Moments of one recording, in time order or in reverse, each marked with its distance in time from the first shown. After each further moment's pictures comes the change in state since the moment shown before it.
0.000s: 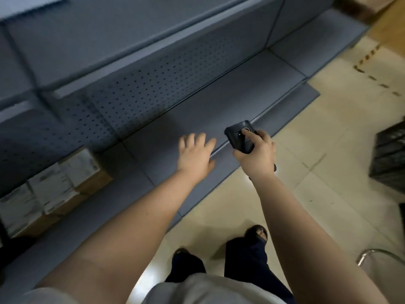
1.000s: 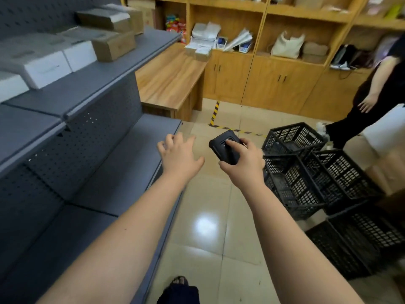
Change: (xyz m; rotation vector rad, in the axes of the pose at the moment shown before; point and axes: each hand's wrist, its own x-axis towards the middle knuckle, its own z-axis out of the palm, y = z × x) left_hand 0.582 0.584 -0.193 -0.161 0.294 0.358; right_hand 0.491 0.267 -0.508 -0.141 0.491 0.174
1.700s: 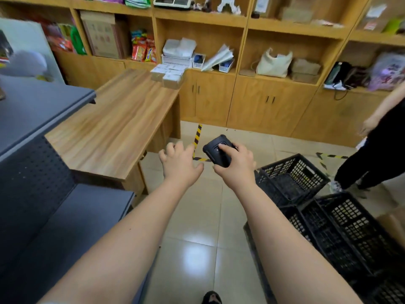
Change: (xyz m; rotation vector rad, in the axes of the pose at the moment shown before) left_hand 0.494 0.153 0.150 0.018 -0.053 0.042; right_hand 0.518 0.120 0.031 -0.034 -0.006 0.020
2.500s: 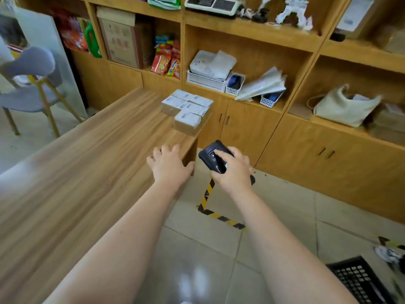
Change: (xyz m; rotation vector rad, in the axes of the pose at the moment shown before) left_hand 0.616 -0.060 0.110 -0.057 -0.047 -0.400; right_hand 0.640 -0.018 0.162 -0.031 -0.191 -0.202
